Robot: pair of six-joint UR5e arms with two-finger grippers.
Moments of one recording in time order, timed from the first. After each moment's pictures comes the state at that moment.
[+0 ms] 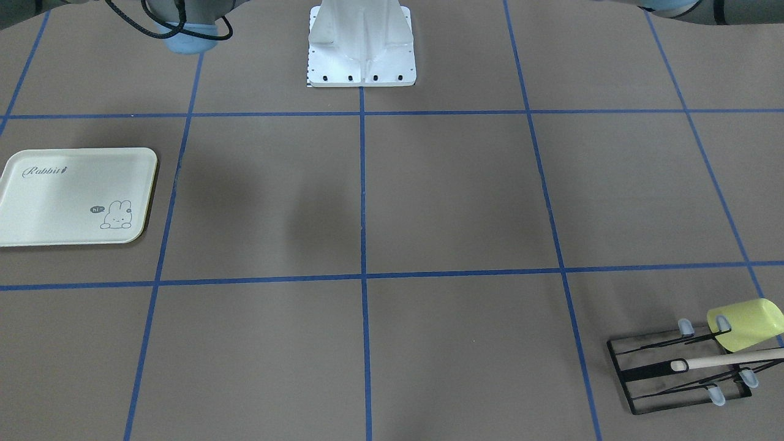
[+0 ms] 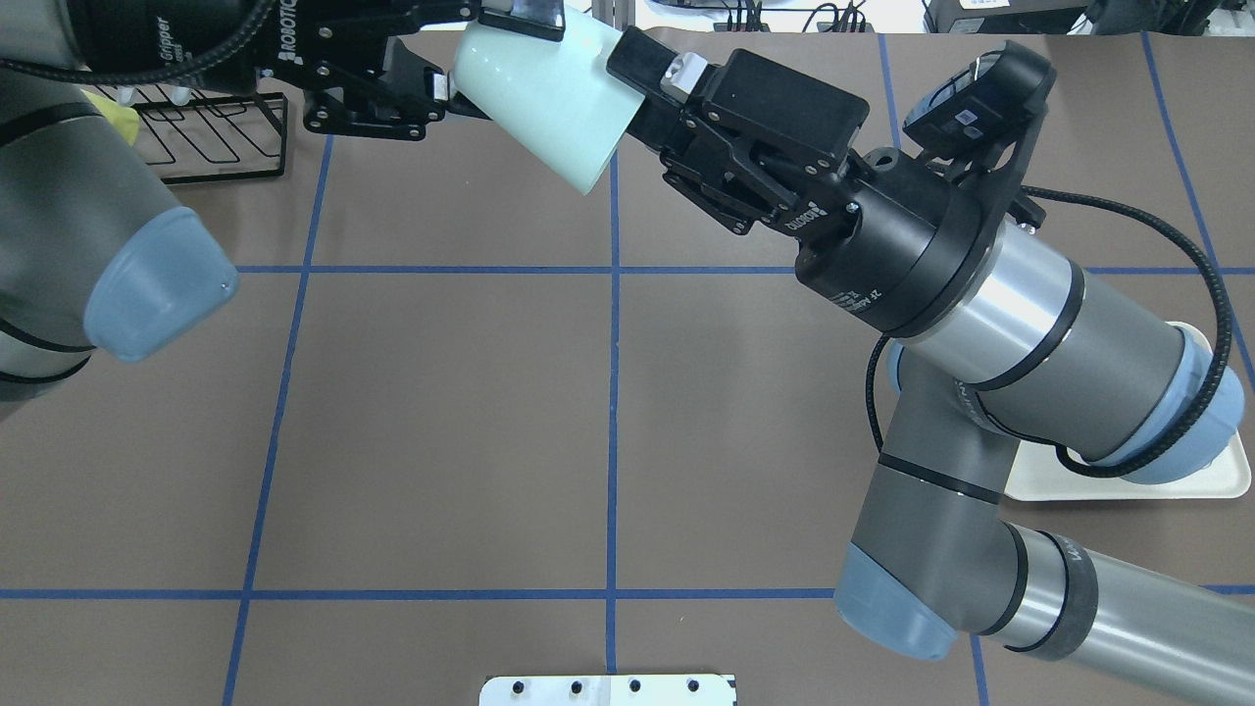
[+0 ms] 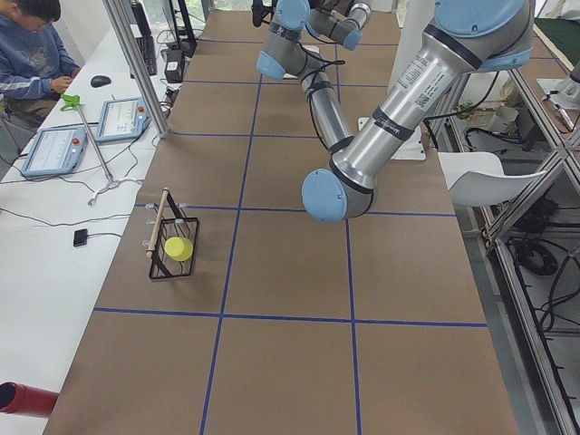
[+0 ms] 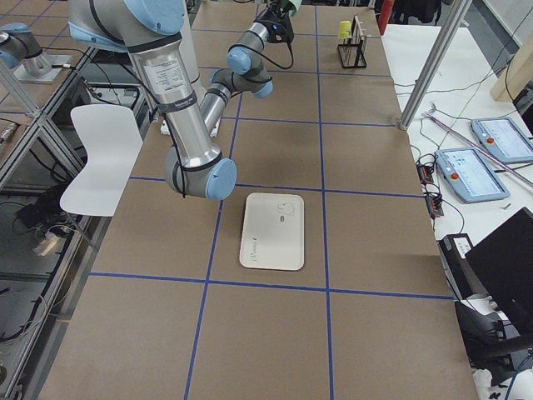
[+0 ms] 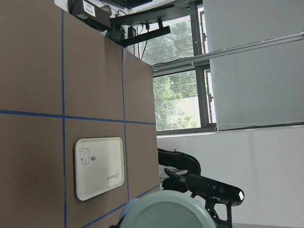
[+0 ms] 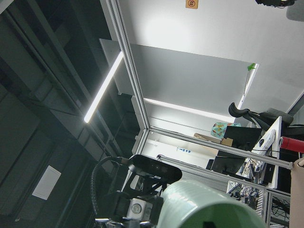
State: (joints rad) left arm -0.93 -2.26 -1.95 -2.60 -2.28 -1.89; right arm 0.50 -1.05 1.95 -0.01 1.37 1.63
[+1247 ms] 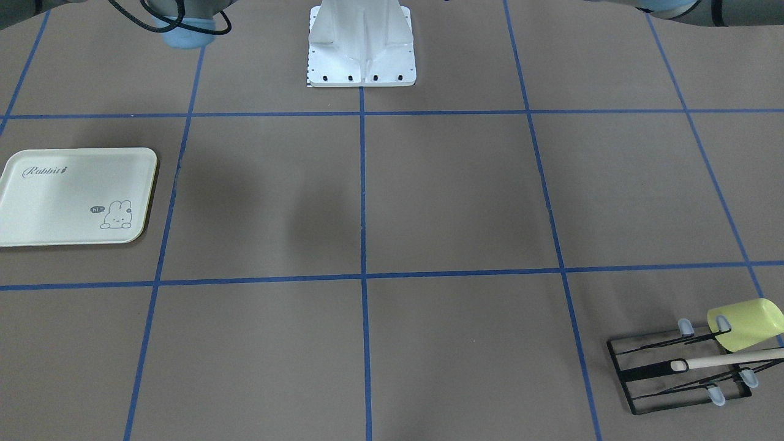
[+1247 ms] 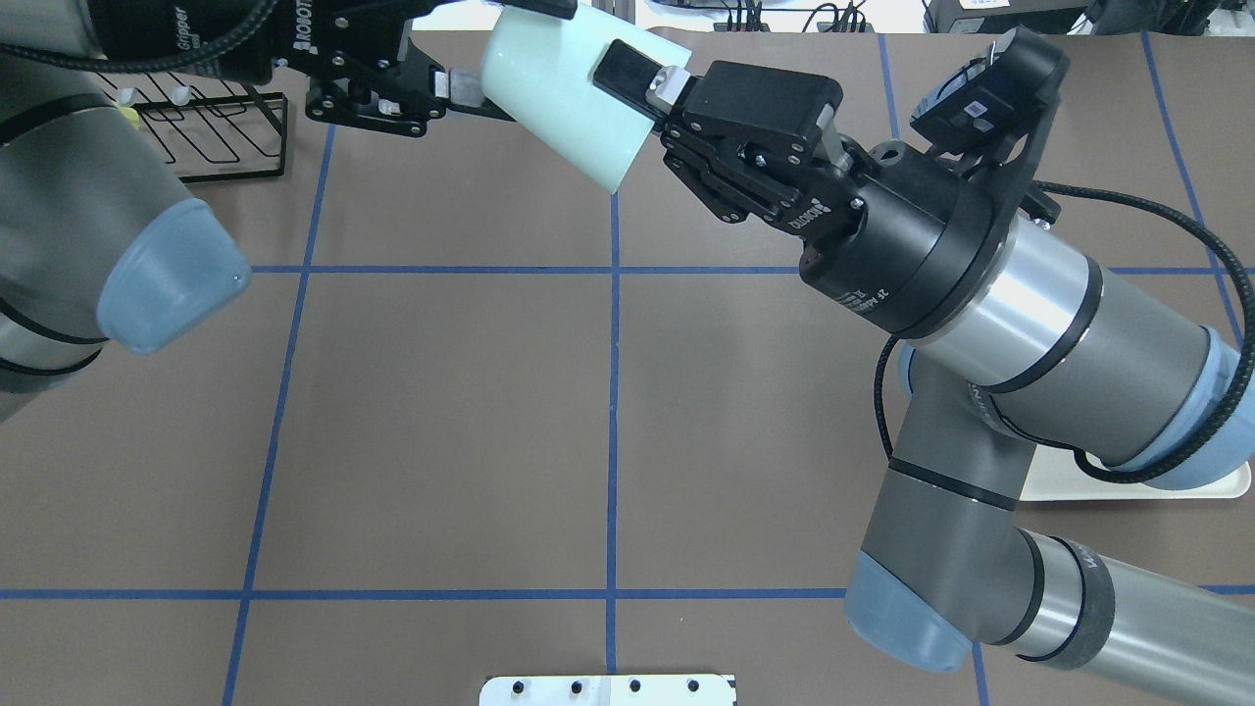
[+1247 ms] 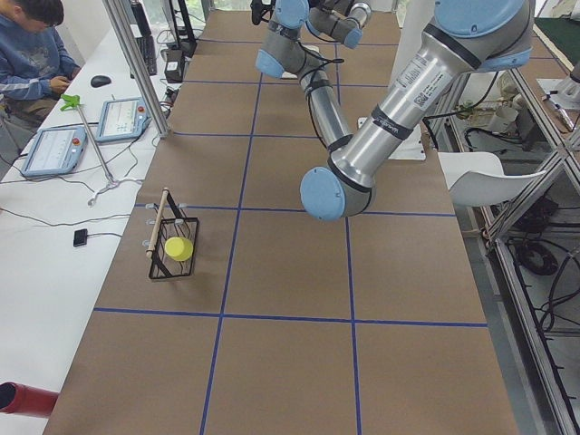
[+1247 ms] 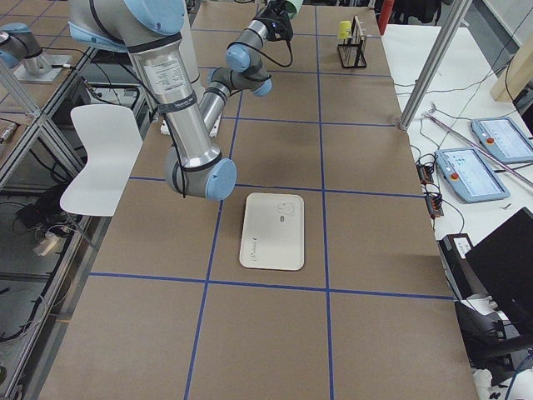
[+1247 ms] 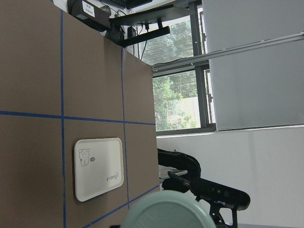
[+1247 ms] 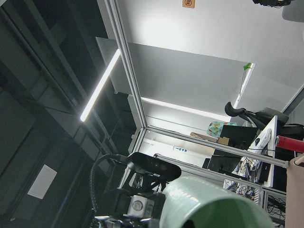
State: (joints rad) left arm -0.93 -2.28 -1.93 -2.59 -2.28 -1.85; right arm 0.50 -1.06 1.97 -0.02 1.38 1.63
